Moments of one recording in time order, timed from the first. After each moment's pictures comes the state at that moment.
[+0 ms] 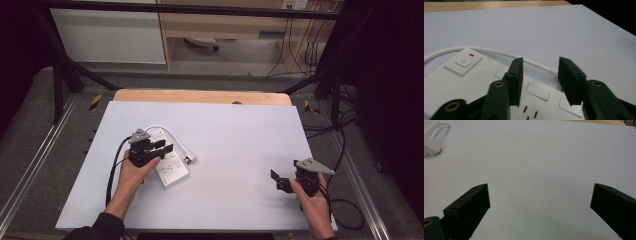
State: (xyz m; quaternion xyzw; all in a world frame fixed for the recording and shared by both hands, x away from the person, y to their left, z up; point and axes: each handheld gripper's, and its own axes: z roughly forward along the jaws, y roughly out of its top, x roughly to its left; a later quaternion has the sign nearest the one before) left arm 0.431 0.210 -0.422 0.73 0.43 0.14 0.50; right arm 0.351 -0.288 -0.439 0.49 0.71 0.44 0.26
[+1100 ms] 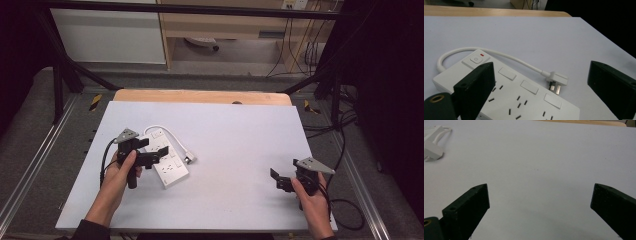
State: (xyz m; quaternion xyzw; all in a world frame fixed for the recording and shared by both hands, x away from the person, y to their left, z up) left arm 0.403 0.226 -0.389 0.71 0.46 0.14 0.51; right arm 0.352 -0.288 -0.438 0.49 0.70 0.45 0.25
